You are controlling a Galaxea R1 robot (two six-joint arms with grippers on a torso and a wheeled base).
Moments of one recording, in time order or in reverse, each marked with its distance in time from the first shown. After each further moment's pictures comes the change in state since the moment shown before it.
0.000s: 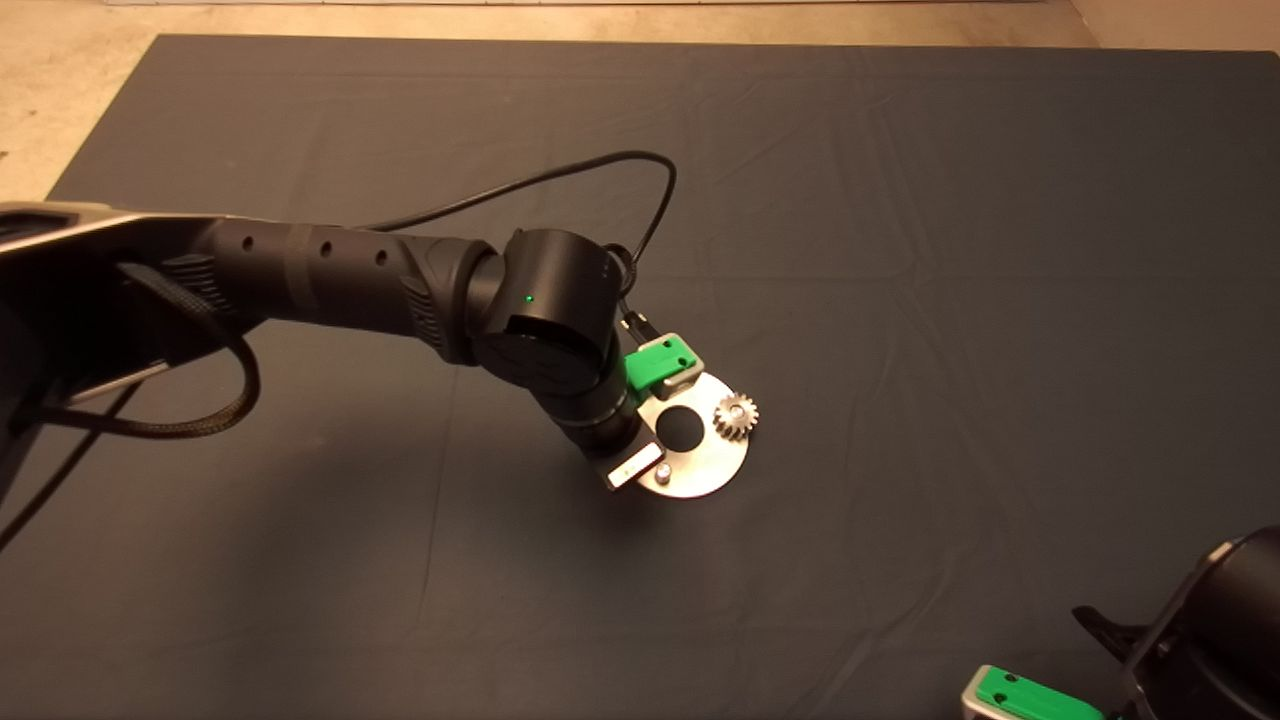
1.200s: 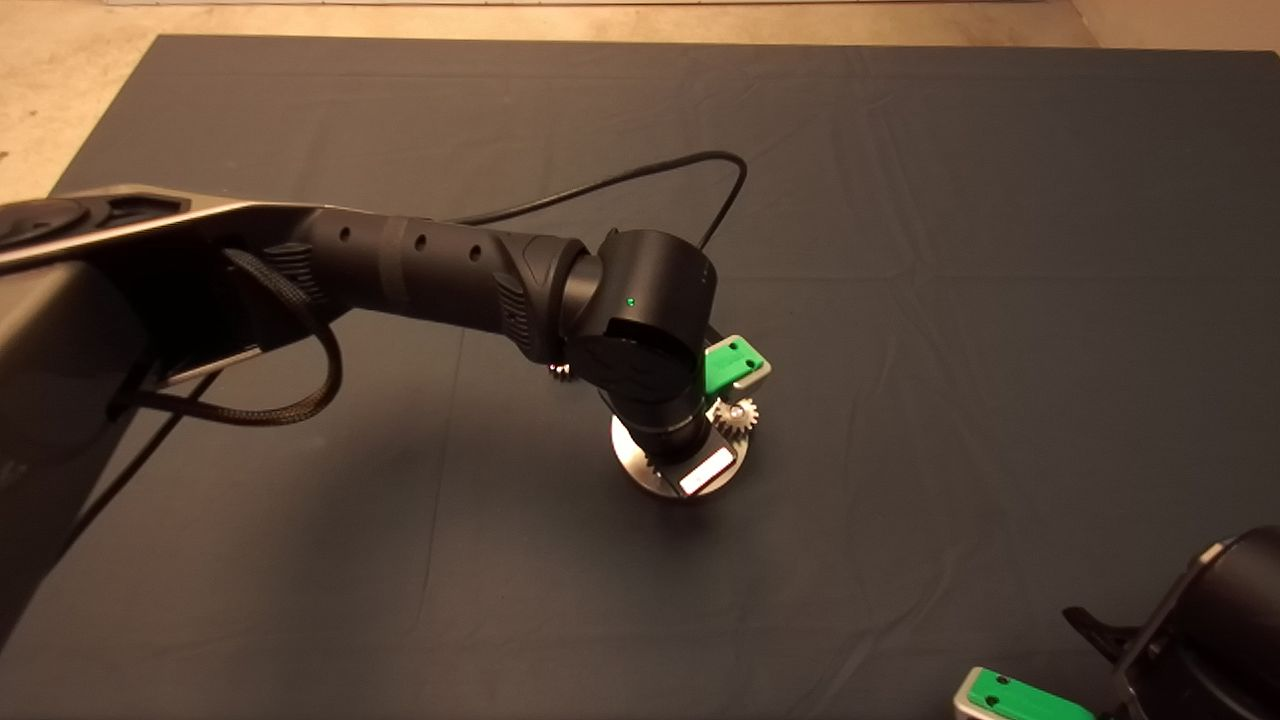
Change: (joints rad) left arm -0.004 0.120 -0.052 -0.003 0.000 -0.077; right arm 0.000 0.021 0.000 0.000 0.000 0.000
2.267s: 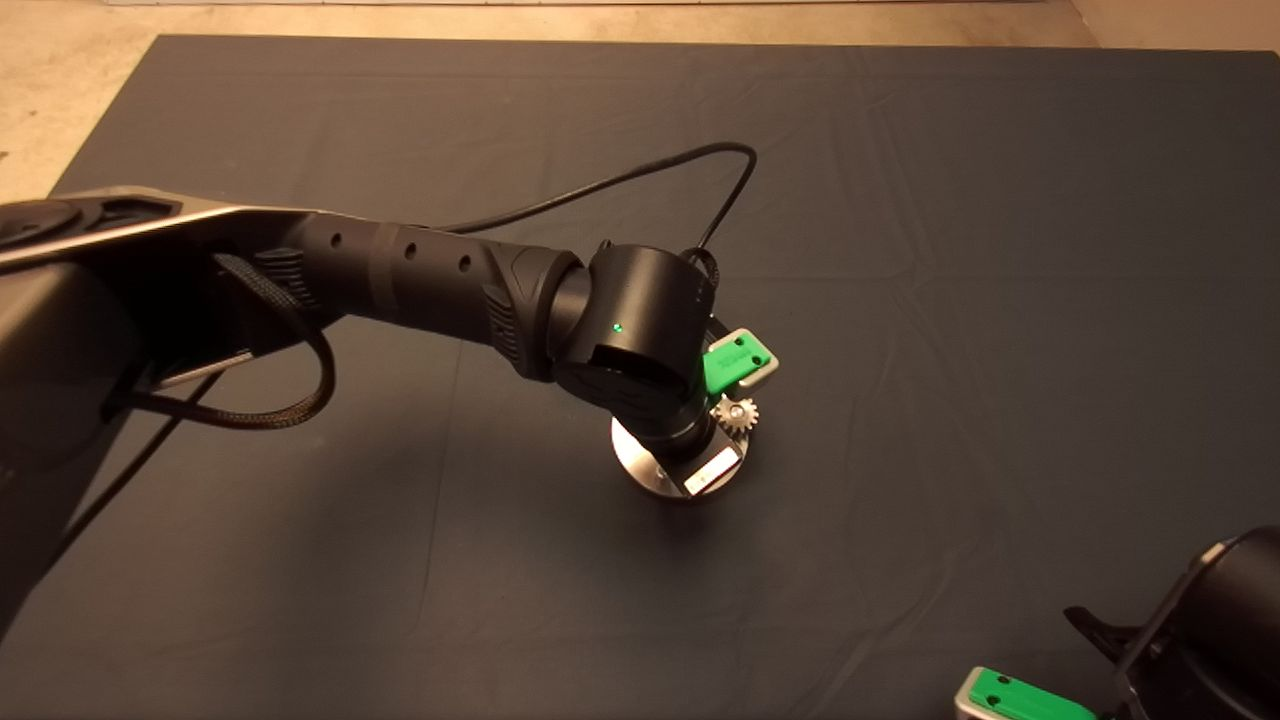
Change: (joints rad) left arm 0.006 -0.009 0.053 0.102 0.001 -0.026; right arm 0.001 -0.003 0.000 0.000 0.000 0.000
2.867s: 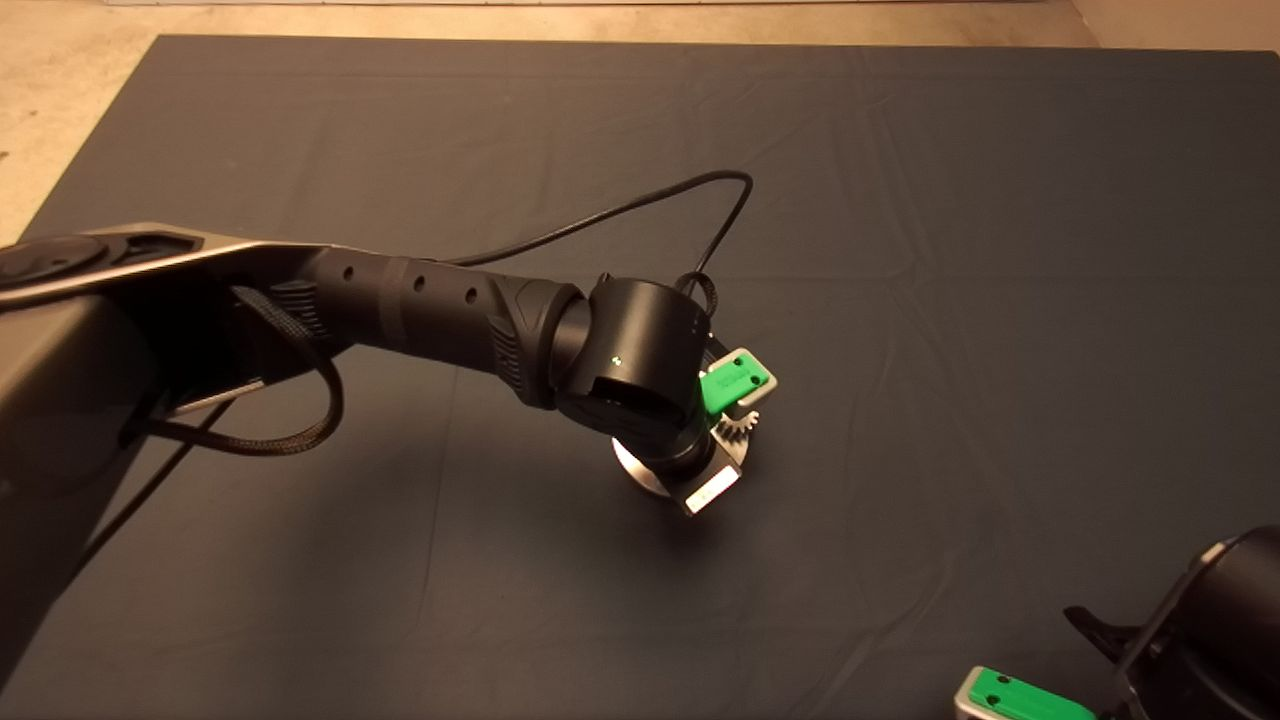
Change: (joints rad) left arm 0.056 0.000 0.001 0.038 0.000 0.005; right arm 0.001 0.000 0.000 0.000 0.000 0.000
